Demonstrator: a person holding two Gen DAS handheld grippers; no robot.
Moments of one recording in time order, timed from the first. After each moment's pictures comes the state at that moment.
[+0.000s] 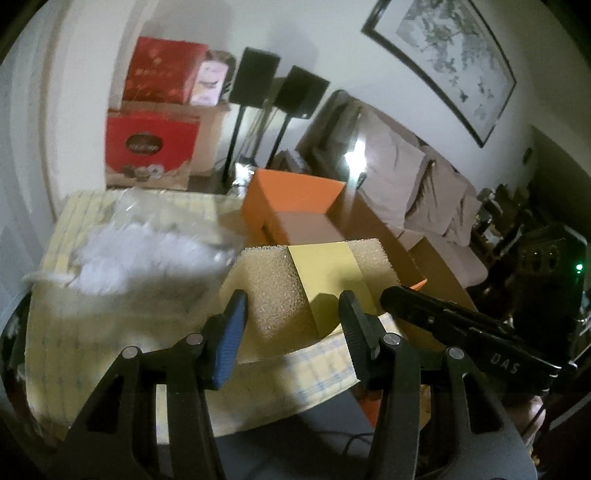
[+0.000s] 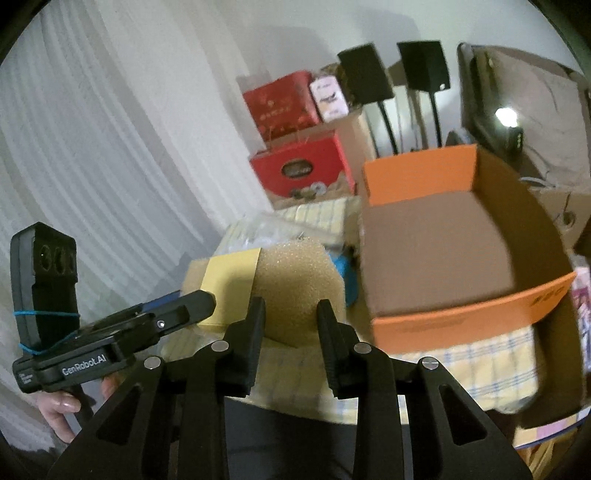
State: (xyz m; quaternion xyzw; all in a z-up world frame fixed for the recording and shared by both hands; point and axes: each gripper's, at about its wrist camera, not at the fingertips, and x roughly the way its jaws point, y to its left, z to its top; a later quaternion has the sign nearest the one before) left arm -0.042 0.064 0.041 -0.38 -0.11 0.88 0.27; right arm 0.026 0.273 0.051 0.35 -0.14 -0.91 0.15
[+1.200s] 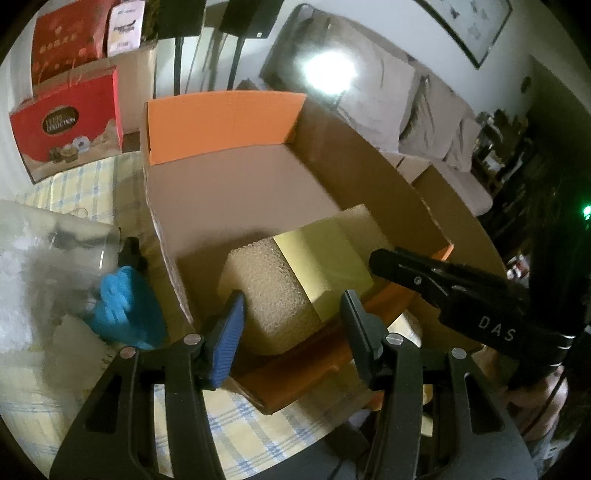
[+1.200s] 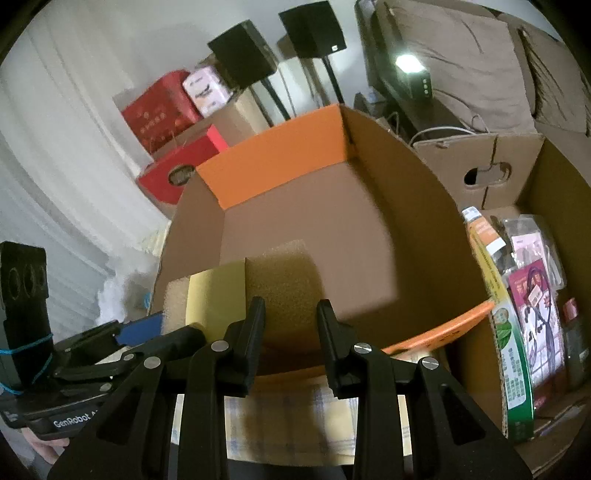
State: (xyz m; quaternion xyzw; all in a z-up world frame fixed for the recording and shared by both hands) left arm -0.105 0.217 -0.023 -0.49 -0.01 0.82 0.30; right arm -0.039 0.415 -0.011 0.42 -0.18 -0.89 0.02
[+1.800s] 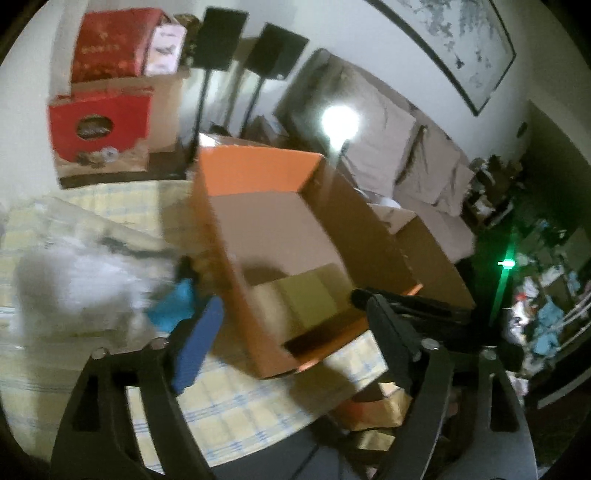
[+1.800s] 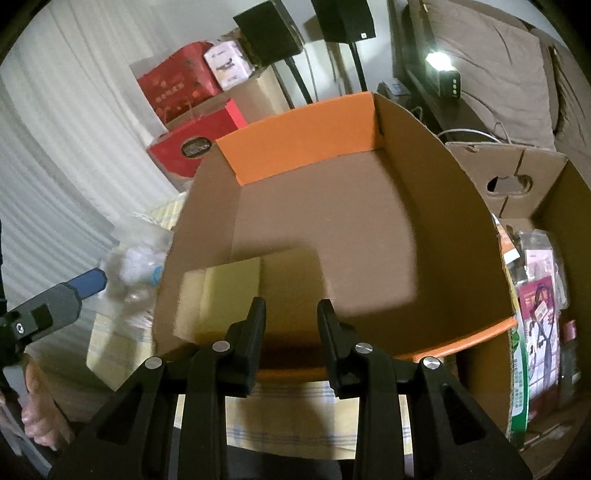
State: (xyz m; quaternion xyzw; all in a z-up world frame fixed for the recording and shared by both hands) left arm -0.094 0.136 0.036 -0.44 -0.08 0.85 0.29; right arm -0.046 0.395 -0.005 0.45 -0.15 -0.88 0.06
